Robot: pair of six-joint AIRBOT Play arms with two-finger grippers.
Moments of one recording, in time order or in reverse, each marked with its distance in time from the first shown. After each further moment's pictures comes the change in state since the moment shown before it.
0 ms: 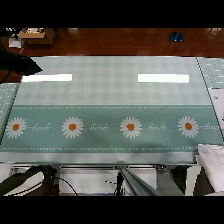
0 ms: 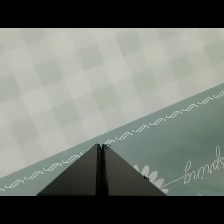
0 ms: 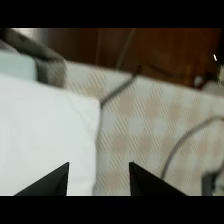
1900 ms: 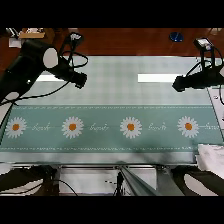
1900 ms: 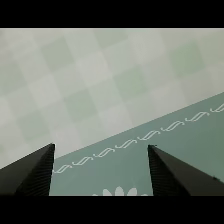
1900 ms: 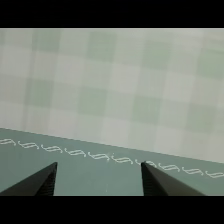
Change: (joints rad) left arm -0.535 -0.201 0.000 0.514 0.112 -0.462; right arm 1.301 -0.480 0.343 0.603 -0.345 -0.099
